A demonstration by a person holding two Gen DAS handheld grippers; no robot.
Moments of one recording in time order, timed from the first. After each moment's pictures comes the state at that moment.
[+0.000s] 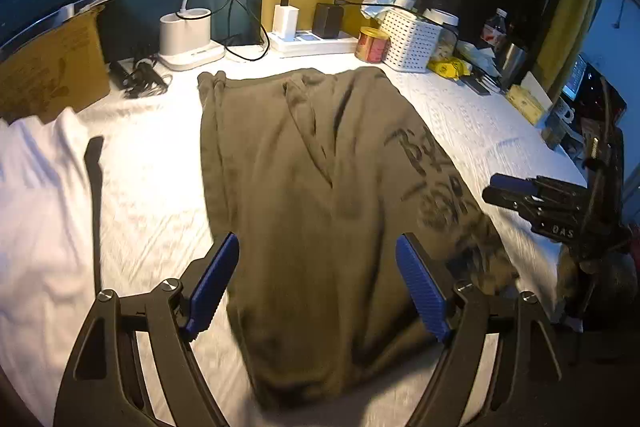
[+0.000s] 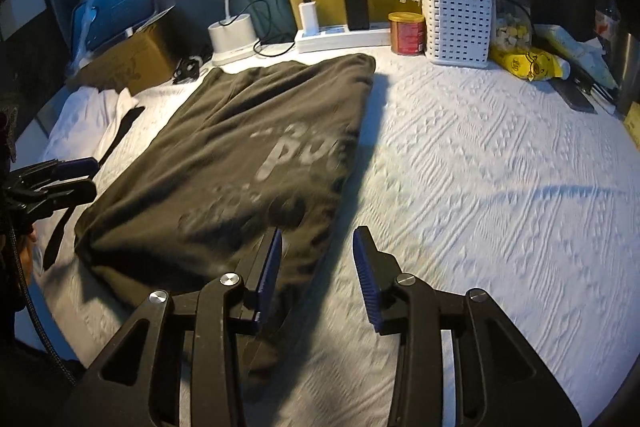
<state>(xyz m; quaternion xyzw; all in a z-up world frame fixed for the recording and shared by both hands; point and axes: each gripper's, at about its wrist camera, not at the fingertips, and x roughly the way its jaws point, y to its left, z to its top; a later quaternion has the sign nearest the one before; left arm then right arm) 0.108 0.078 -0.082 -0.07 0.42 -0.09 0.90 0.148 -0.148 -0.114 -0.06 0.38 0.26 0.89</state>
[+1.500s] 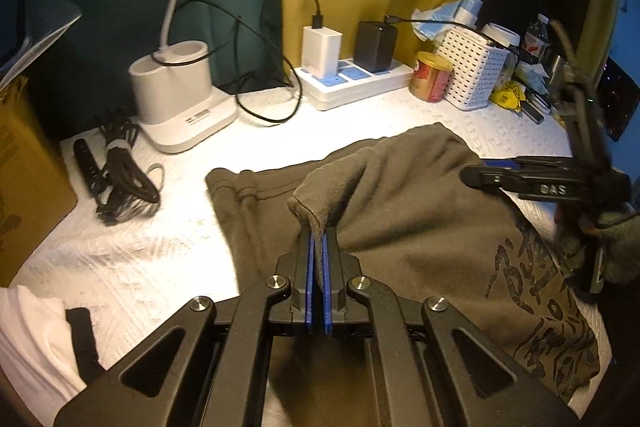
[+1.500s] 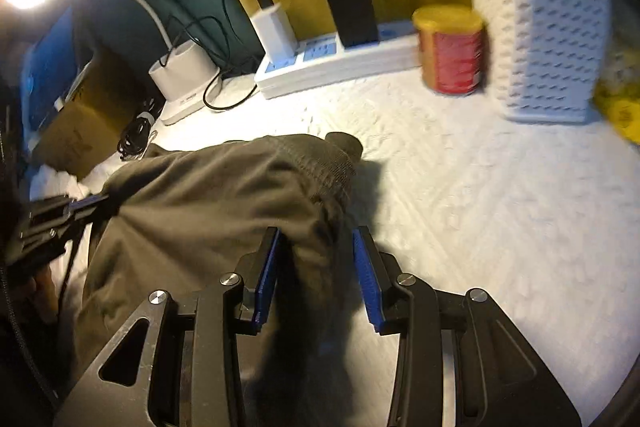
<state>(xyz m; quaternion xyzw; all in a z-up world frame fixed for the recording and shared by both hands) 0.254 0.126 -0.091 -0.02 0.41 -0.09 0.91 0.352 -0.084 -0.122 0.00 0.43 0.30 0.85</state>
